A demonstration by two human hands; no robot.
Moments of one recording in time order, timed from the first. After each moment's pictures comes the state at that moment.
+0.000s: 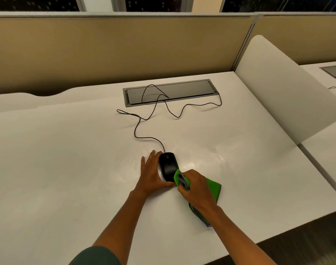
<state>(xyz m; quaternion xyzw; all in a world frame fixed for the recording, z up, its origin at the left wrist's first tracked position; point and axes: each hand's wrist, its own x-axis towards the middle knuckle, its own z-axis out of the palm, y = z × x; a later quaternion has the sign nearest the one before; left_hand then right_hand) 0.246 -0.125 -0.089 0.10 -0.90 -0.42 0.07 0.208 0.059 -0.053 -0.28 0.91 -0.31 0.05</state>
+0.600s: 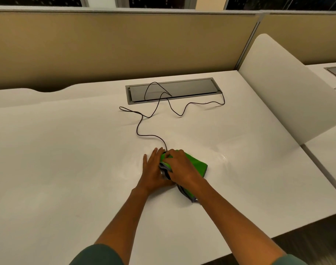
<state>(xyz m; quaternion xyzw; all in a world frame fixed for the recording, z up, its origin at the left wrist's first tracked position) 0.244 -0.127 -0.096 0.09 -0.91 -0.41 0.06 0.176 -0.010 -0.022 -0.40 0.90 -0.12 0.13</state>
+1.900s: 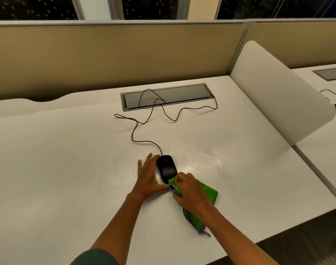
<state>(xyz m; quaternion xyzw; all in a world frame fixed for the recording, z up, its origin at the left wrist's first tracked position) 0.244 -0.129 -0.098 0.07 -0.92 -0.39 0.06 0.212 0.060 -0.053 -0.36 0.91 -0.18 0.08</state>
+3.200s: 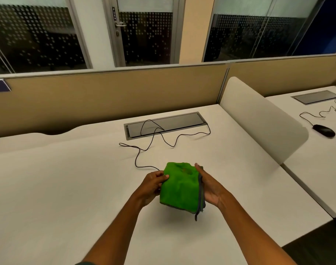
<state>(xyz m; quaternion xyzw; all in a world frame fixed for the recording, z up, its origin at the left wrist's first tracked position) 0.222 -0.136 0.012 0.19 -0.57 -0.79 -0.11 0.141 0.072 0.023 0.09 0.42 -0.77 0.48</state>
